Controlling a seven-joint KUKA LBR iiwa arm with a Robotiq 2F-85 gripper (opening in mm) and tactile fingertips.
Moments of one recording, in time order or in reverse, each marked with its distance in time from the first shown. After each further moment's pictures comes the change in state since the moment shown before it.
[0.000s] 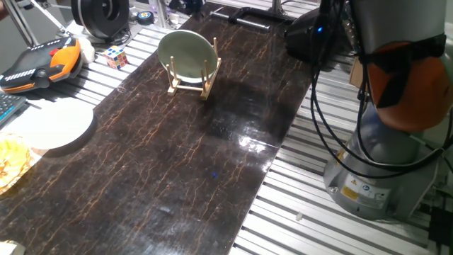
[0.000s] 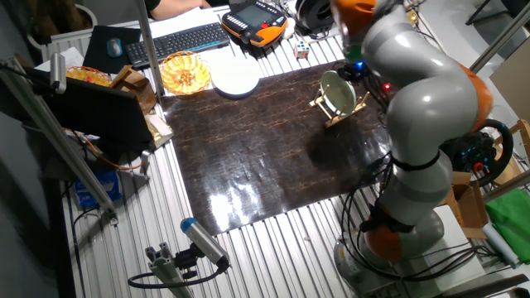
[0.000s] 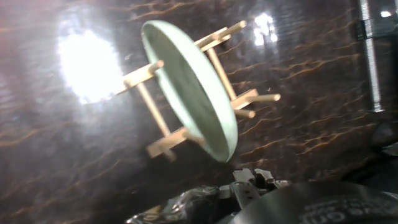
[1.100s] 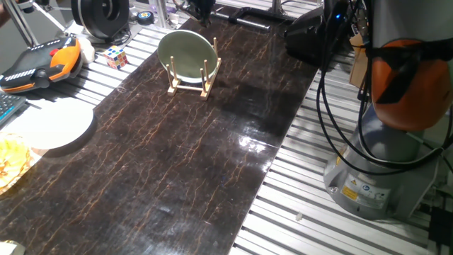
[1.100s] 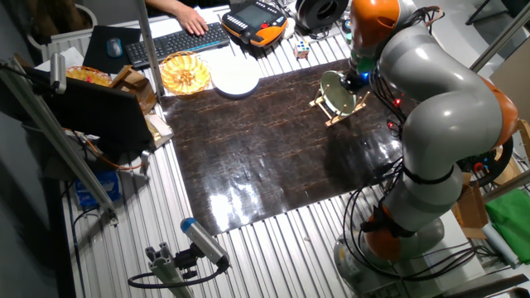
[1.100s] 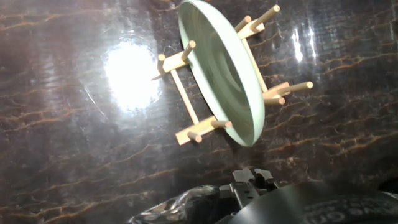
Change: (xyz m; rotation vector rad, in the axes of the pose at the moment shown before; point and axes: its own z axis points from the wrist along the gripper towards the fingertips) arm 0.024 0.016 0.009 -0.088 -0.069 -0.035
